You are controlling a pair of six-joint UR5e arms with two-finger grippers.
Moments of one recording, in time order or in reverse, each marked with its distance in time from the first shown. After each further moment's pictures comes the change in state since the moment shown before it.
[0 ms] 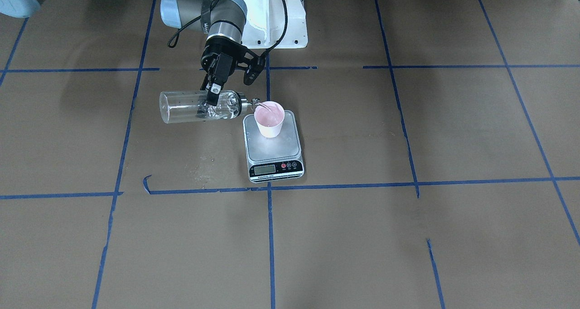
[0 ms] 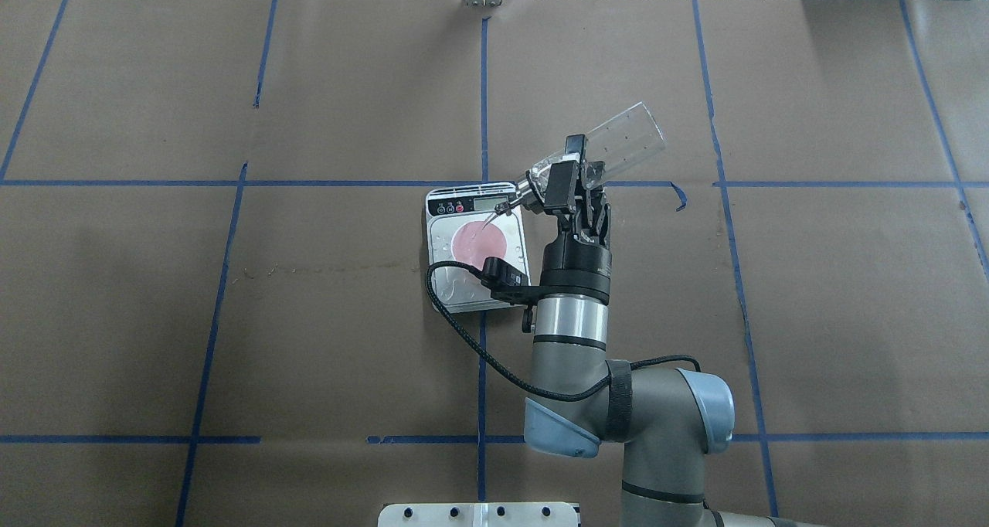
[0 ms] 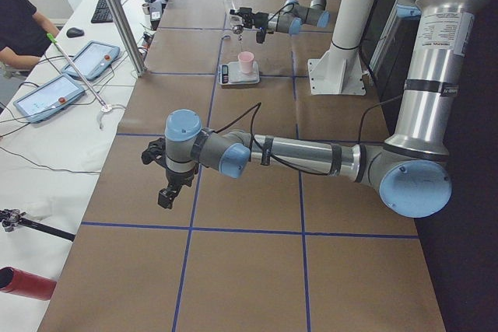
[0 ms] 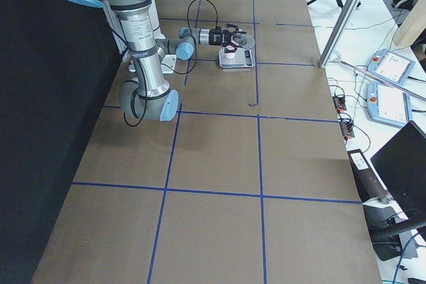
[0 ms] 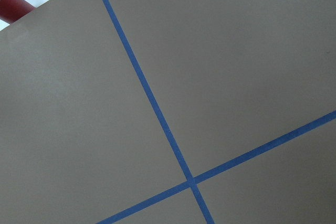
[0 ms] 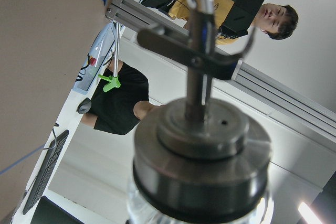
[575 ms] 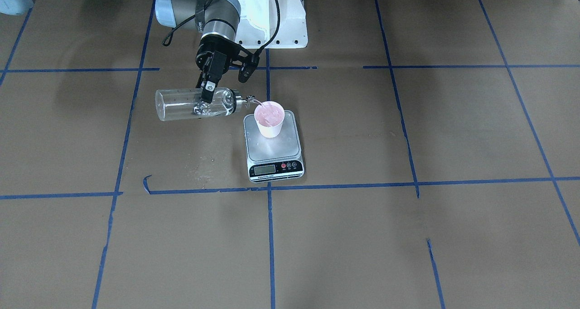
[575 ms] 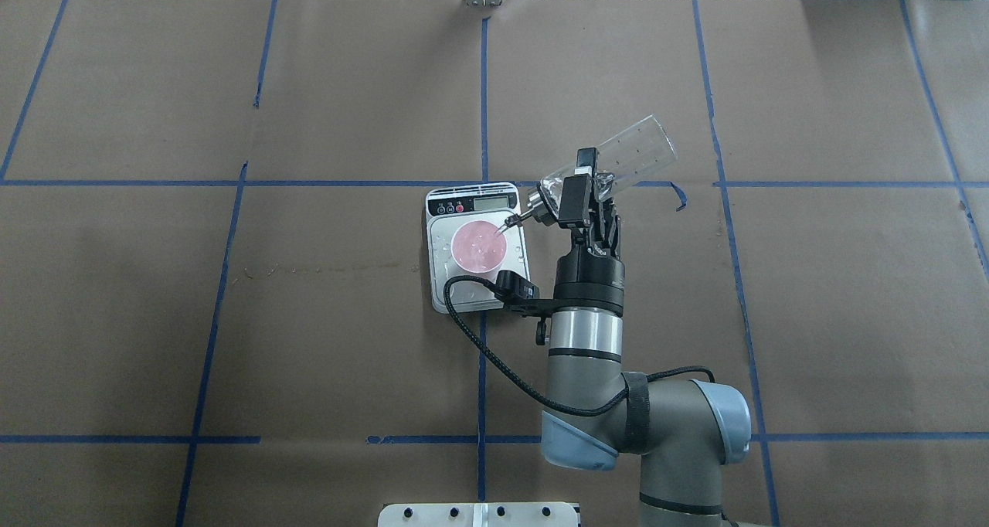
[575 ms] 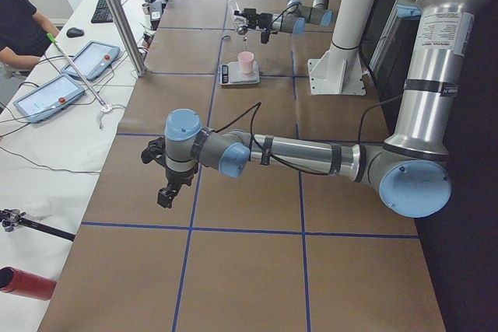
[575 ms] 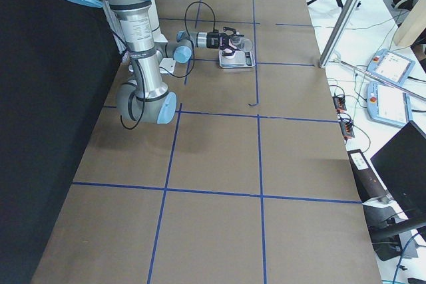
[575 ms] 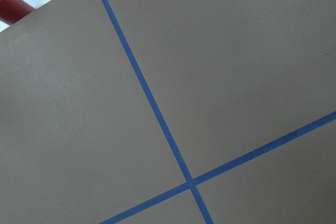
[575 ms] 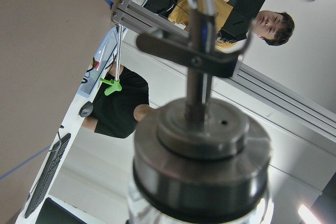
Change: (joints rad) left arm 0.000 -0.003 -0.003 -0.002 -0.001 -0.001; right arm -0.015 -0.045 0.025 0.076 0.010 0.011
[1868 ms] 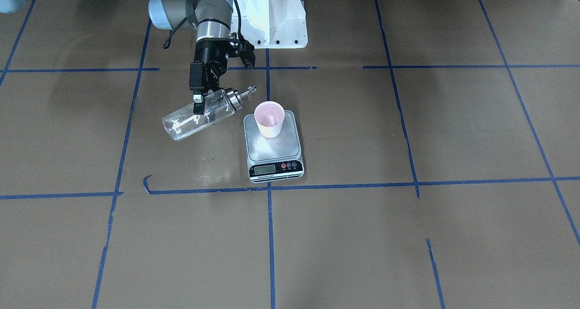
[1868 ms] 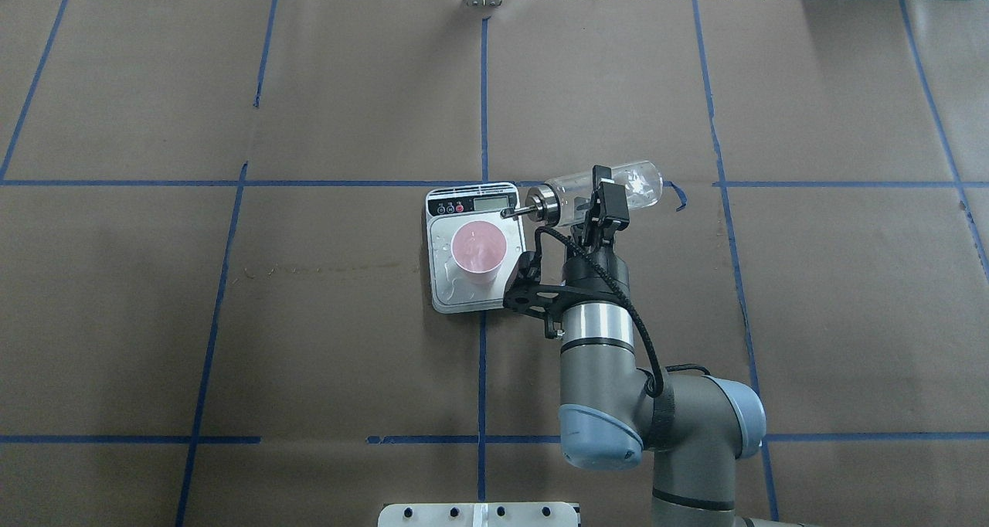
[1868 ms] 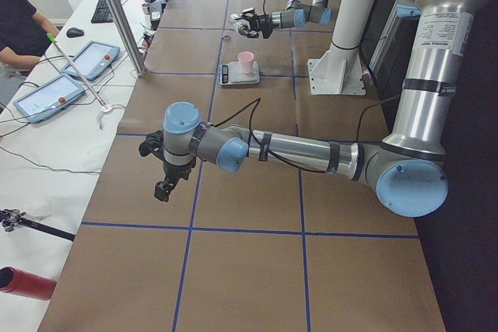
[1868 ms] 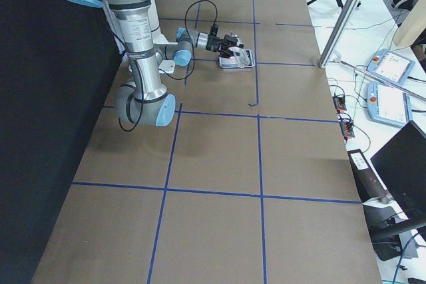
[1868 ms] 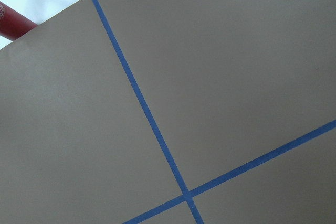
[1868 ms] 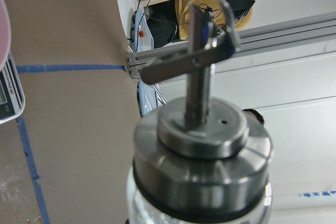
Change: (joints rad) left arm -0.001 -0.012 -0.016 0.000 -0.002 -0.008; right arm 0.016 -0.024 0.024 0.168 0.285 0.520
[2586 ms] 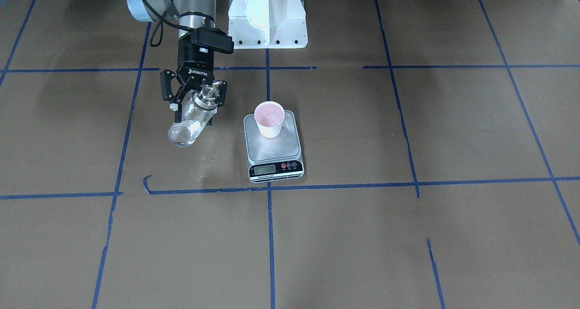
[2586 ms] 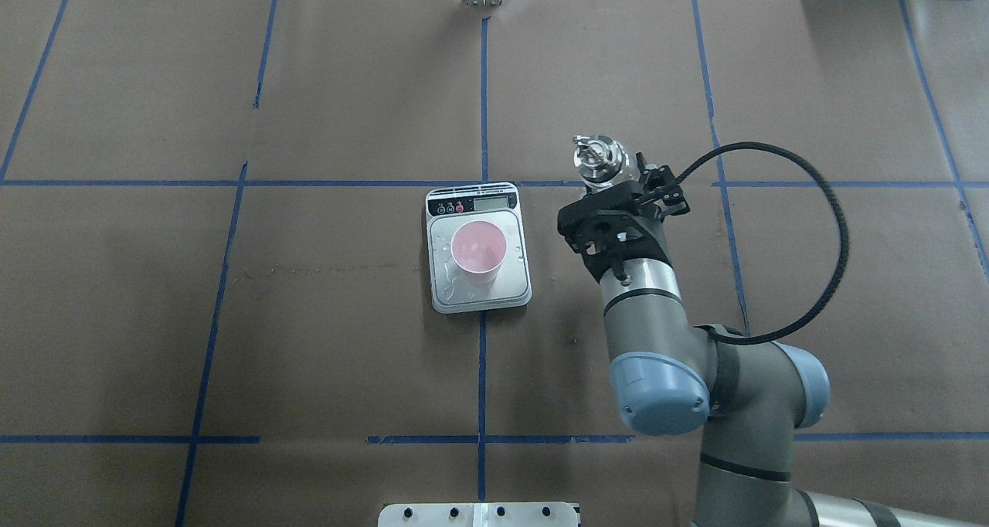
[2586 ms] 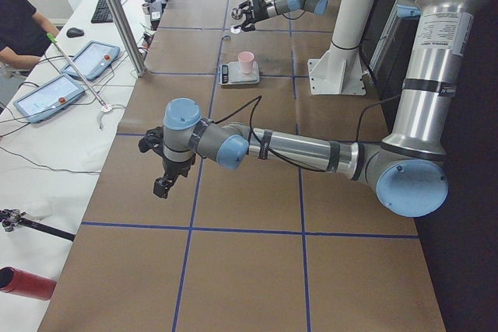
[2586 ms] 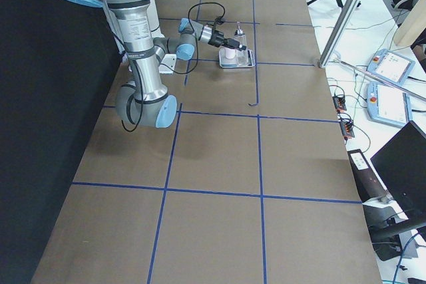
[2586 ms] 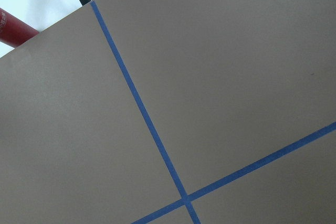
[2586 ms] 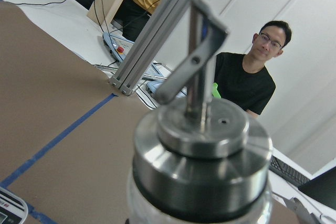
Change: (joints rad) left arm -0.002 -0.001 -0.023 0.001 0.000 -0.001; right arm 0.090 -0.099 0.165 0.001 0.266 0.717
